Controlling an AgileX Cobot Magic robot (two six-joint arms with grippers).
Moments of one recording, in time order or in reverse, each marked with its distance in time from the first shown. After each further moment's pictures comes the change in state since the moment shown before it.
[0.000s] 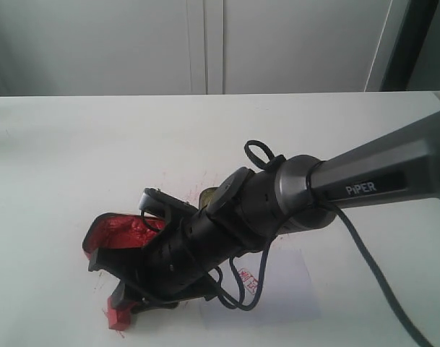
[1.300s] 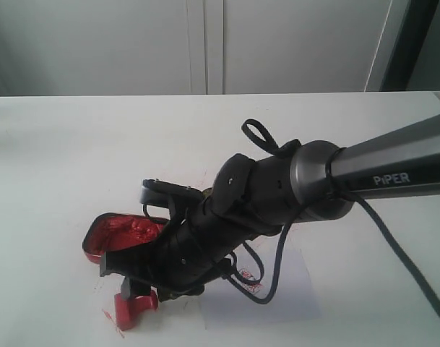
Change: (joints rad) left arm 0.000 0.000 0.000 0.000 0.000 0.000; right arm 0.000 -0.073 0.000 -0.358 -0.050 0.178
